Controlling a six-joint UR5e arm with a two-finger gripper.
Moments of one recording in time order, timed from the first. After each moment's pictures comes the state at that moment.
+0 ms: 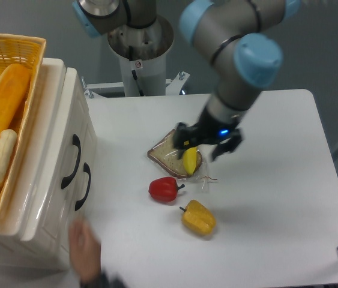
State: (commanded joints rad) arm 2.75 -1.85 -1.47 -1.38 1.42 0.66
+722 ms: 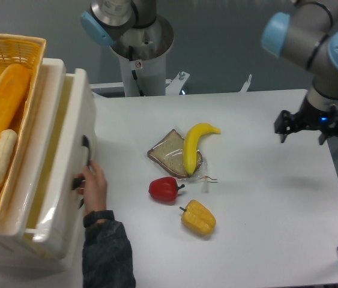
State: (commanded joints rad) arm 2.98 -2.09 -1.42 -1.17 1.58 1.16
